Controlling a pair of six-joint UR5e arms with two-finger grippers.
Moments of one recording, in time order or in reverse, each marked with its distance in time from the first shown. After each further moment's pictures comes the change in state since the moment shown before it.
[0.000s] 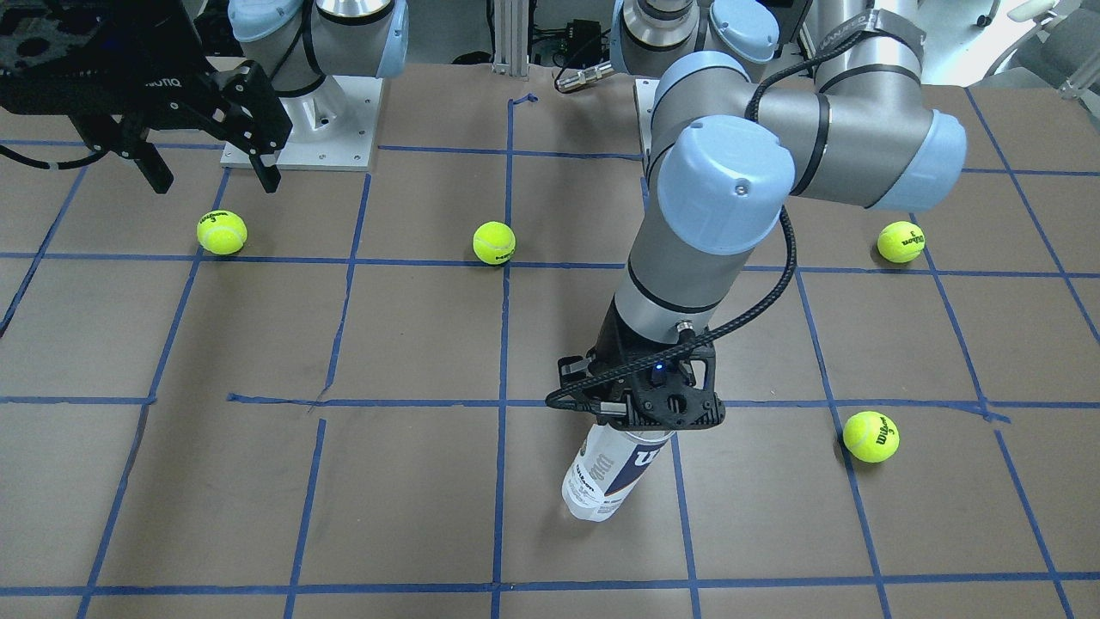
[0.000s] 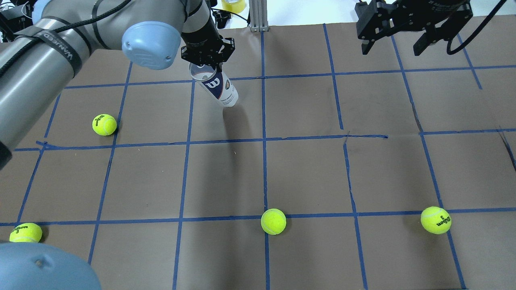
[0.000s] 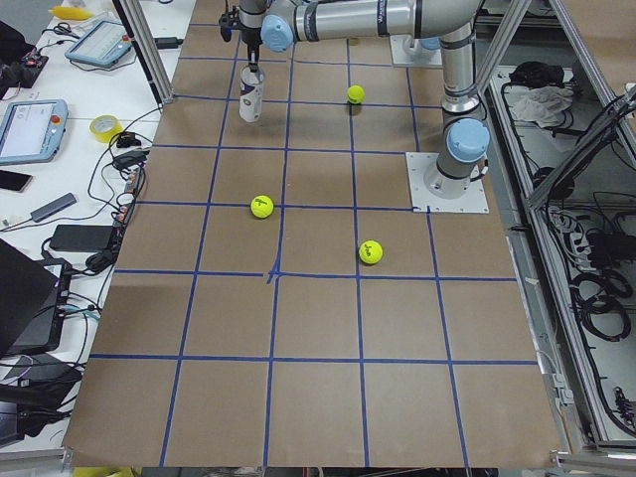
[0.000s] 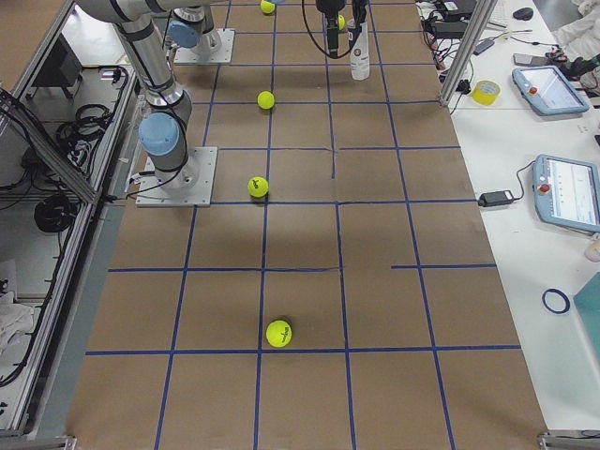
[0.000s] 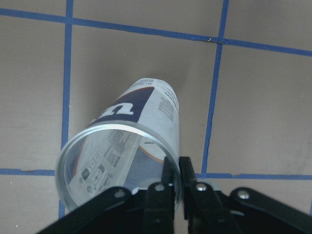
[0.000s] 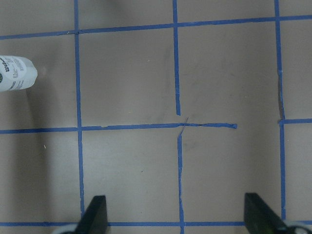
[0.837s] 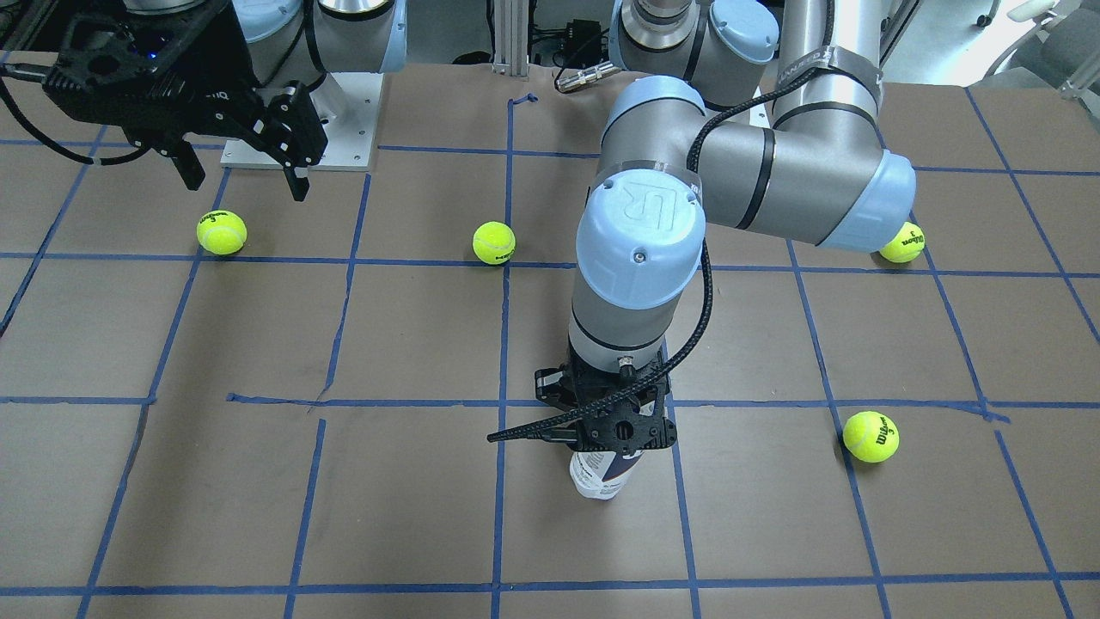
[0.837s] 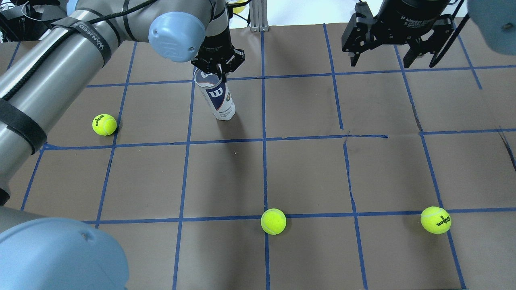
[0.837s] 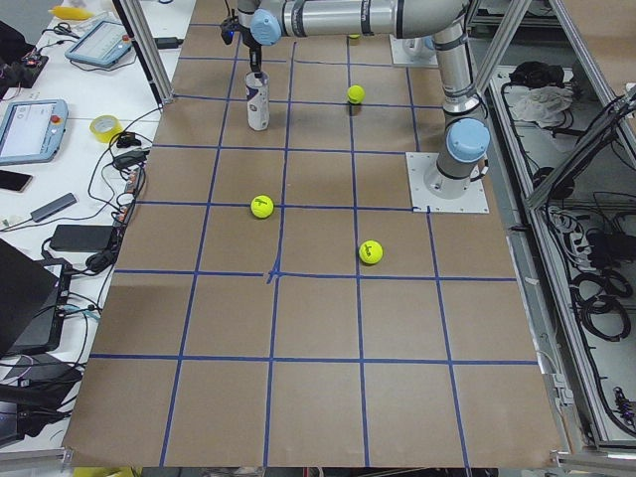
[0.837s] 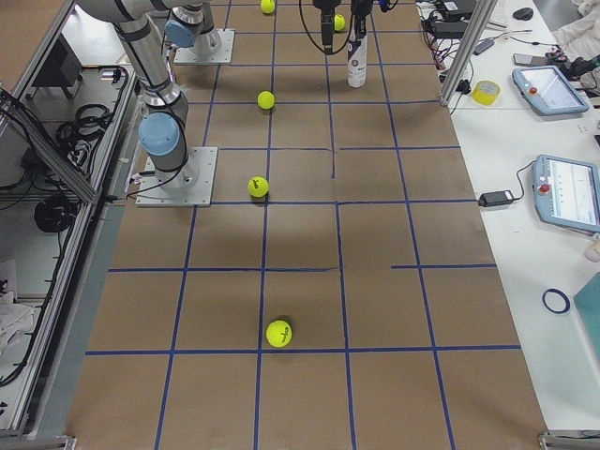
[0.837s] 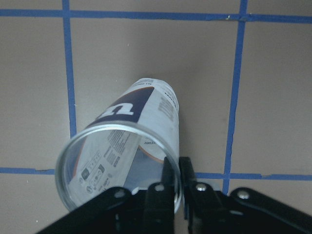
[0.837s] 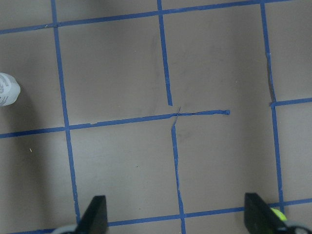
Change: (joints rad) left arm -0.041 -0.069 0.089 -0.162 0.083 -0.030; right arm 0.074 0.006 0.036 -0.011 -0.092 0.136
